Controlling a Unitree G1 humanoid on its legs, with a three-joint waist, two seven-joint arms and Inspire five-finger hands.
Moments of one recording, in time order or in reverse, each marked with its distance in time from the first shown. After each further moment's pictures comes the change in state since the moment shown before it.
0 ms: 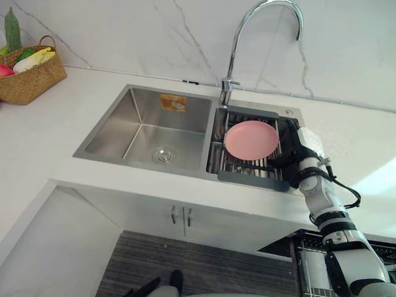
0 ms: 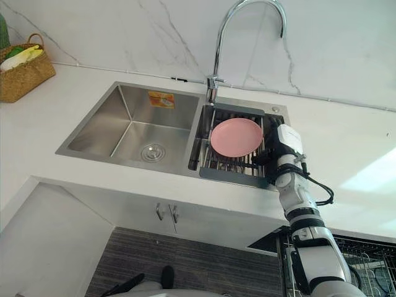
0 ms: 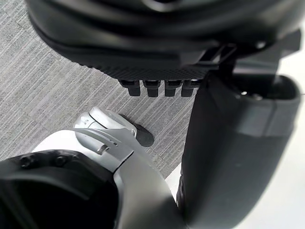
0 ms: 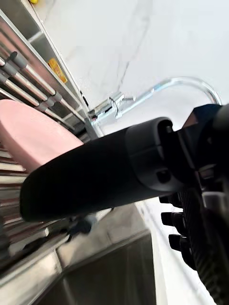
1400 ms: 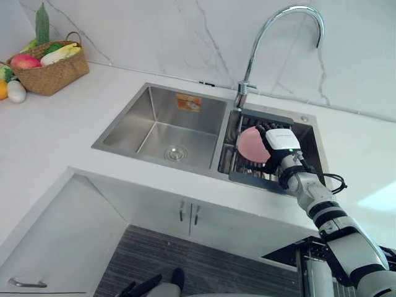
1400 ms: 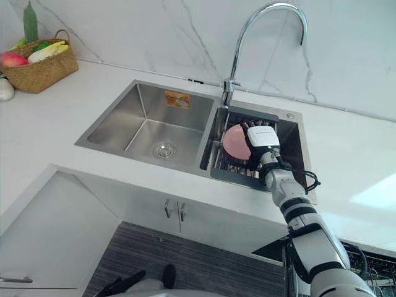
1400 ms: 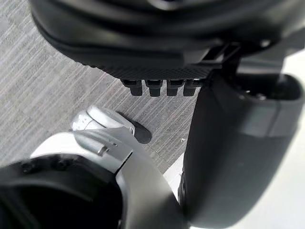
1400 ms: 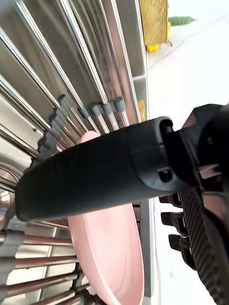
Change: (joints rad) left arm -0.026 0.023 -0.052 0.018 -0.038 -0.011 -0.022; right arm -0.134 -0.012 0.246 0.204 -0.312 -0.015 0.004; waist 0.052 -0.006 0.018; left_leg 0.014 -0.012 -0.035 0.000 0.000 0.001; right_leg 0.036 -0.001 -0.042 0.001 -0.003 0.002
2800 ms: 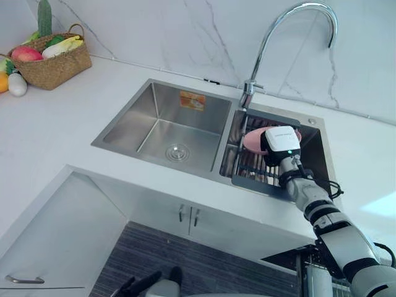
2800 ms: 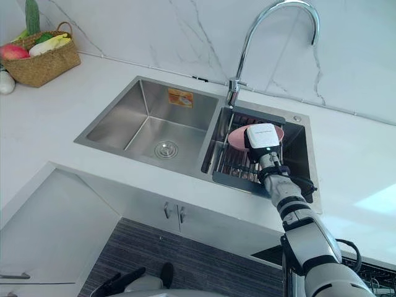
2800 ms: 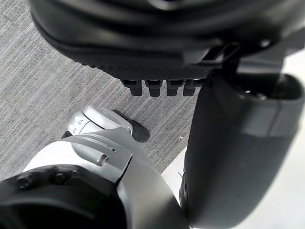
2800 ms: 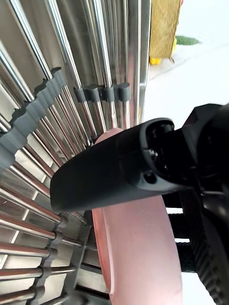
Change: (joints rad) left arm -0.014 0.020 -0.016 -0.006 0.090 -0.035 -0.016; right arm -0.005 0.016 -0.008 0.128 -0.147 -0.091 -0.312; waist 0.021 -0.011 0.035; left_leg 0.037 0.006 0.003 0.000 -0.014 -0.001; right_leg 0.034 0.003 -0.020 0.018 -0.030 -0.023
